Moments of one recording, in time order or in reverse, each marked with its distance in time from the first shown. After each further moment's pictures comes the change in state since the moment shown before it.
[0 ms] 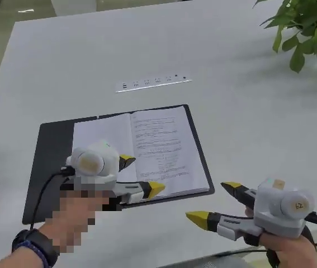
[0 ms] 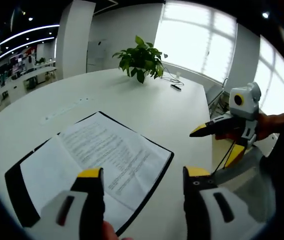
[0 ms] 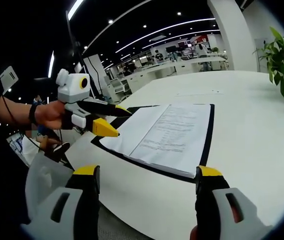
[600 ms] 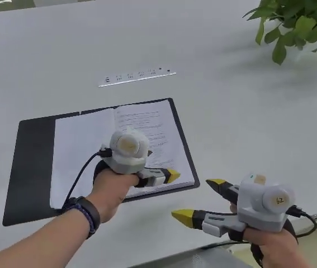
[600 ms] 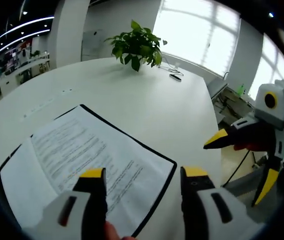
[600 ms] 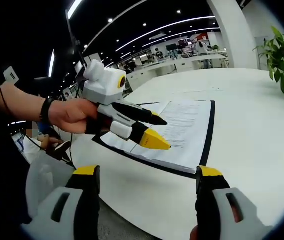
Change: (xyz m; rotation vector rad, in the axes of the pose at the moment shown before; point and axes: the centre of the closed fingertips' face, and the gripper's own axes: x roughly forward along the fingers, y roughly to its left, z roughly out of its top) left arm 0.091 -0.018 -0.007 -0.003 0.096 -0.029; right arm -0.001 0.002 -0.009 0.004 0.018 0.008
